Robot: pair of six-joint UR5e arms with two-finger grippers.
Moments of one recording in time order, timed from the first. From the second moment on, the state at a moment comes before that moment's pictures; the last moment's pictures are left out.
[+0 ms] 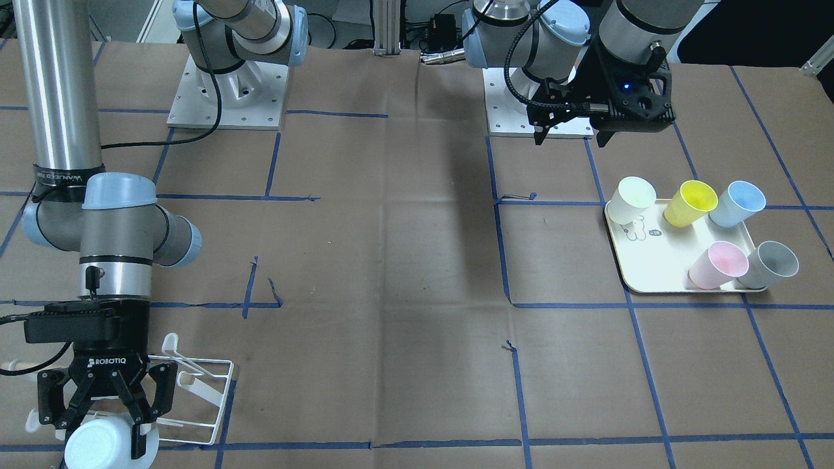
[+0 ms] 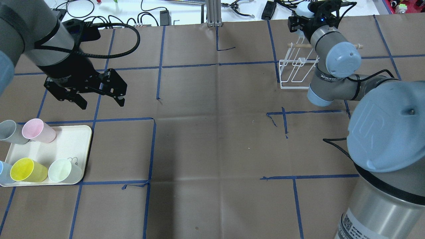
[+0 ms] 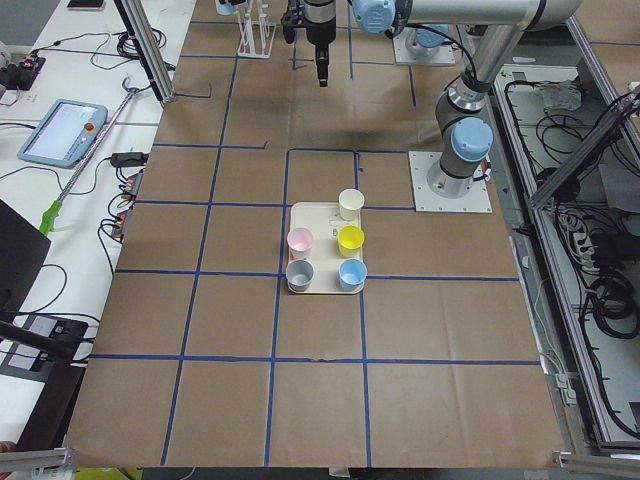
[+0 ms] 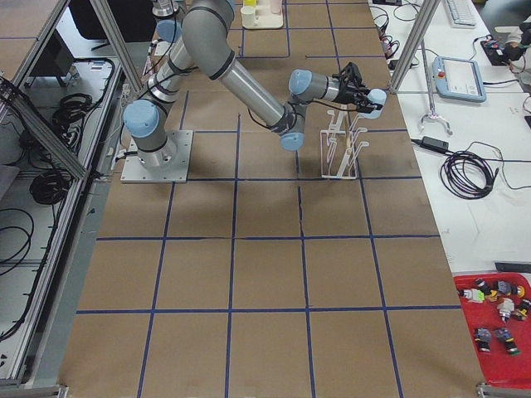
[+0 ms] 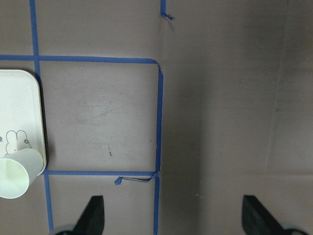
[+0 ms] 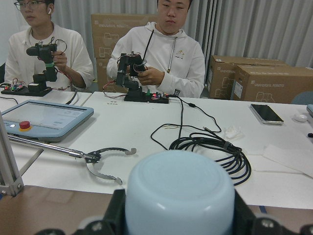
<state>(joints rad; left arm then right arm) -1.47 -1.43 -1.70 -1.65 1.54 0.08 1.43 -0.92 1.76 -3.65 -1.38 -0.11</state>
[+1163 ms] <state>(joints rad) -1.02 -1.25 -2.03 -1.52 1.66 0.61 1.43 -0.92 1.79 -3.65 -1.39 -0.09</state>
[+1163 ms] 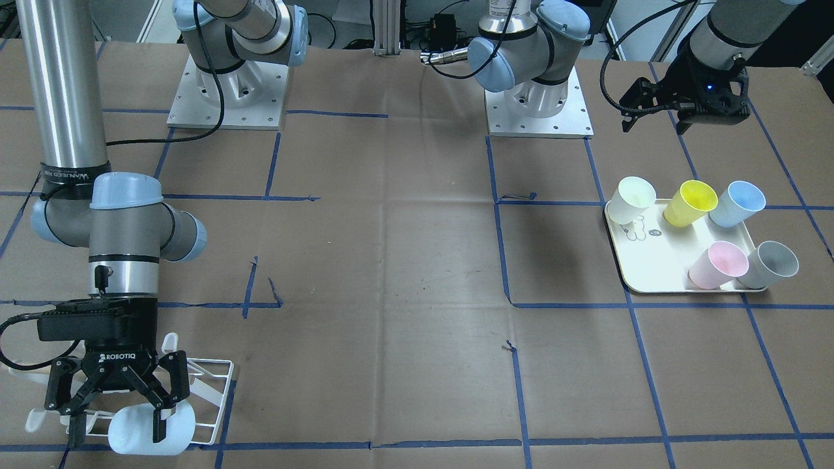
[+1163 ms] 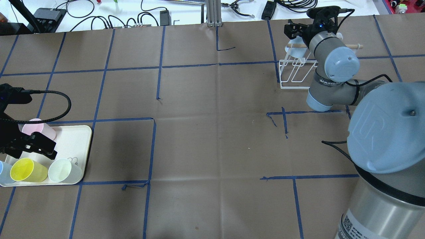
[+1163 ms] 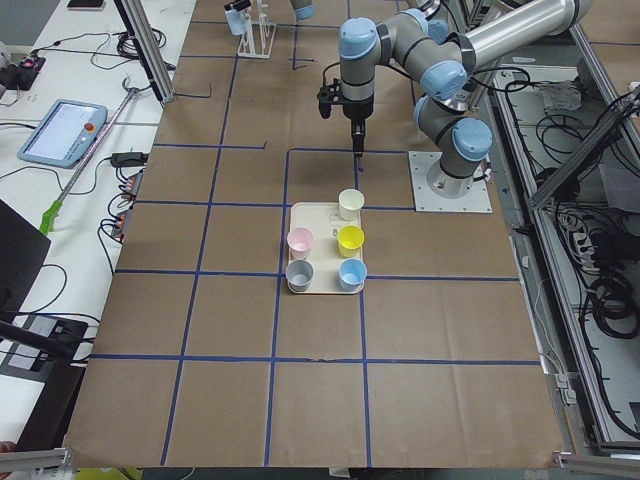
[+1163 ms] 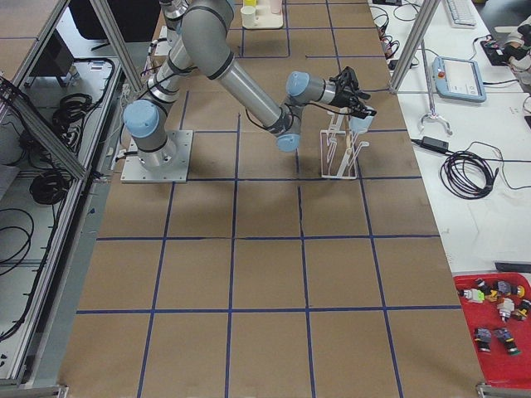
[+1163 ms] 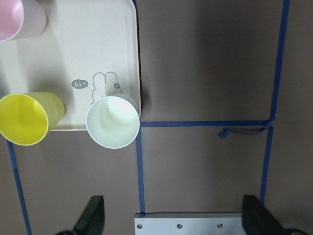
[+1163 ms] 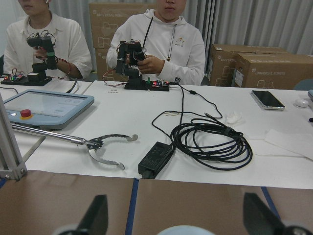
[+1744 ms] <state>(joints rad) -0.98 -1.28 -2.21 -1.27 1.61 0.64 1.44 -1.01 1.78 -3.60 -1.37 -0.09</state>
